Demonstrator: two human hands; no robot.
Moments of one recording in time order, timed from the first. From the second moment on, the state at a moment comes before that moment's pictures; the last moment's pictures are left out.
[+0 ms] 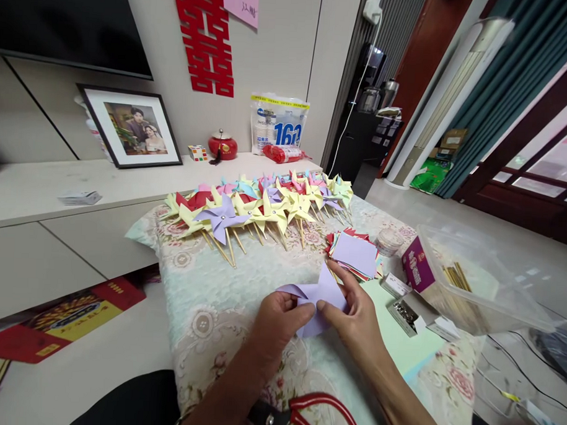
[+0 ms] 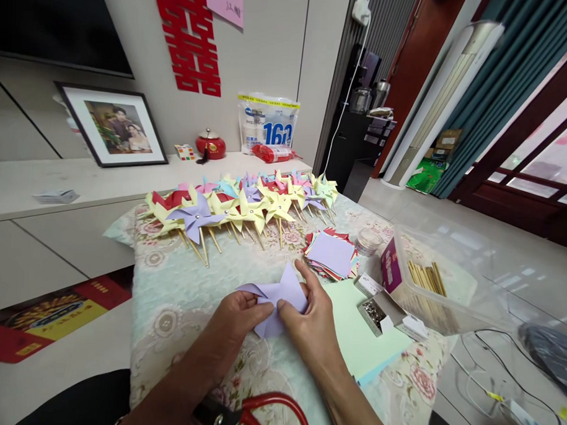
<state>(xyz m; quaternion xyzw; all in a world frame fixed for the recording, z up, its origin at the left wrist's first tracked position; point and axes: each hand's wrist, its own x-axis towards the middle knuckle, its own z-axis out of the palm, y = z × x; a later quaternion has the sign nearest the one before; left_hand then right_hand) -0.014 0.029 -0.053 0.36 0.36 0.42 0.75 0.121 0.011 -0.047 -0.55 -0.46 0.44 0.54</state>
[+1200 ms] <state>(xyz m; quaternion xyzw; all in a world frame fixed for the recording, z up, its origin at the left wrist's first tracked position) -0.032 0.038 -0.055 0.27 0.40 0.49 0.73 0.112 -0.006 -0.042 -0.41 -0.86 -0.01 0.30</state>
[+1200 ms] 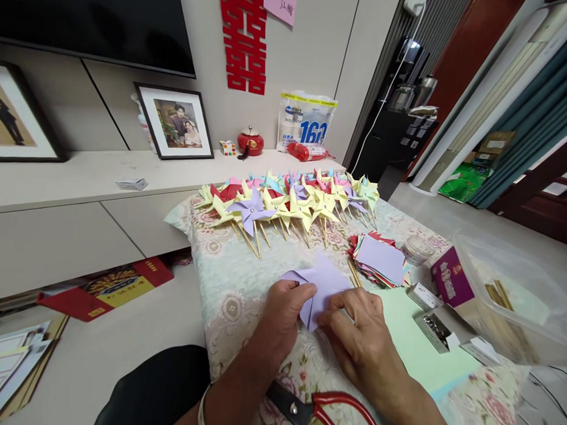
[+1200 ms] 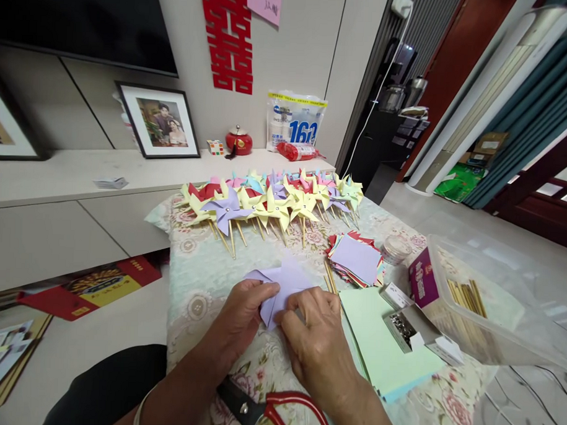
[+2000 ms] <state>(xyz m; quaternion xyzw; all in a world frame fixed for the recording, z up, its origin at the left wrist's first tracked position) -0.022 0.033 -0.058 0.35 0.47 0.47 0.66 0.114 0.000 -0.049 -0.57 -0.68 0.23 0.39</state>
